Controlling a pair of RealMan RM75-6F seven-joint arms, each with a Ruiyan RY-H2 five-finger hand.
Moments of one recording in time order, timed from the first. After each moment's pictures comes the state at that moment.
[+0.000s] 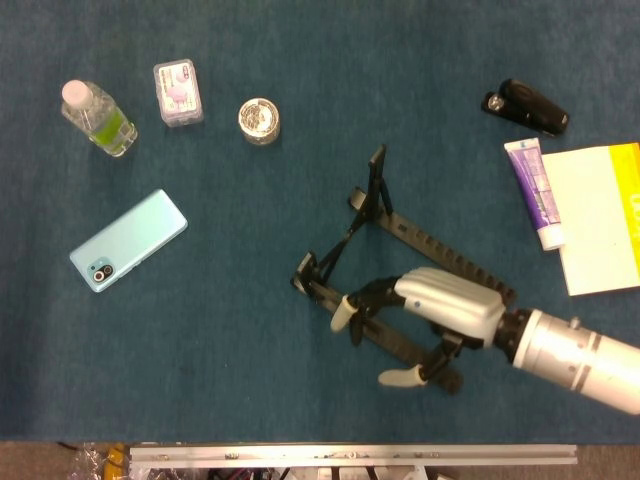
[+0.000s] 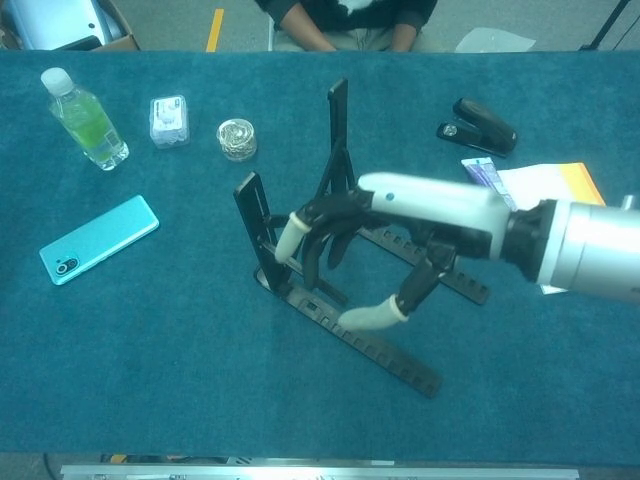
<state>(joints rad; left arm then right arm) -0.06 -1.11 -0.05 -1.72 1.44 1.50 0.20 0.75 -1.18 0.00 -2.05 -1.66 0.75 0.60</state>
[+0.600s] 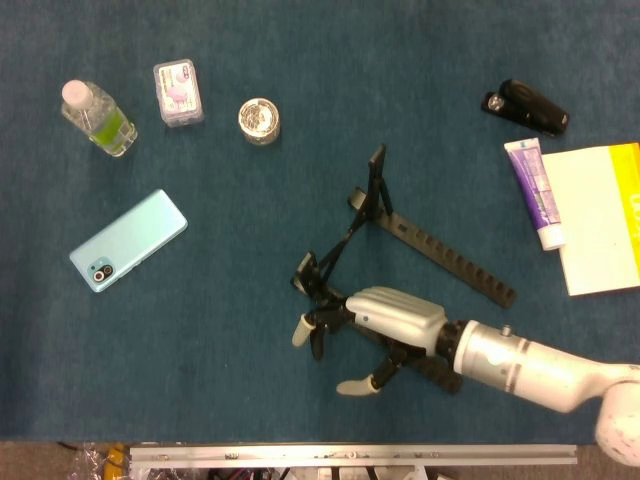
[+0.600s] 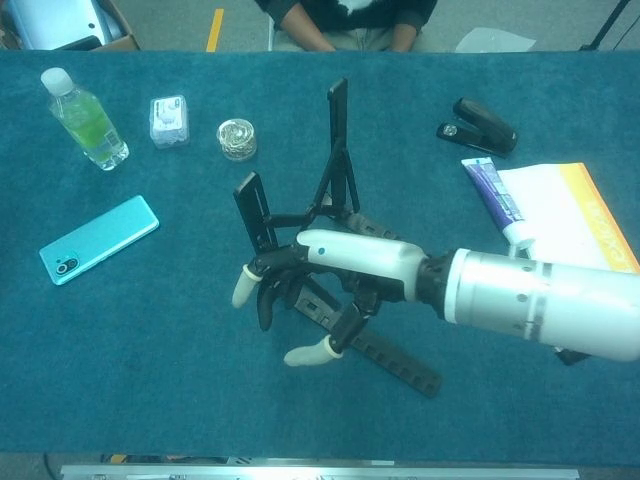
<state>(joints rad) -0.05 -1.11 -0.04 -1.70 1.43 1.51 0.18 0.79 -1.45 0.02 -1.90 -1.46 0.69 0.43</state>
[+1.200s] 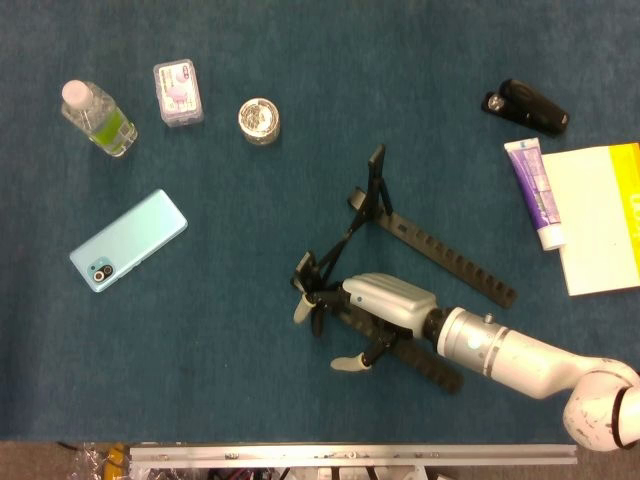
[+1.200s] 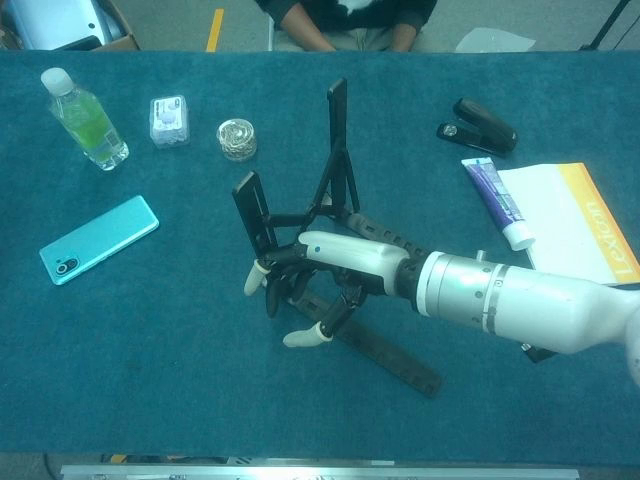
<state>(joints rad) -0.05 -1.11 -0.05 -1.68 1.43 1.51 0.17 0.79 -1.57 0.03 -1.77 -1.33 0.66 0.35</state>
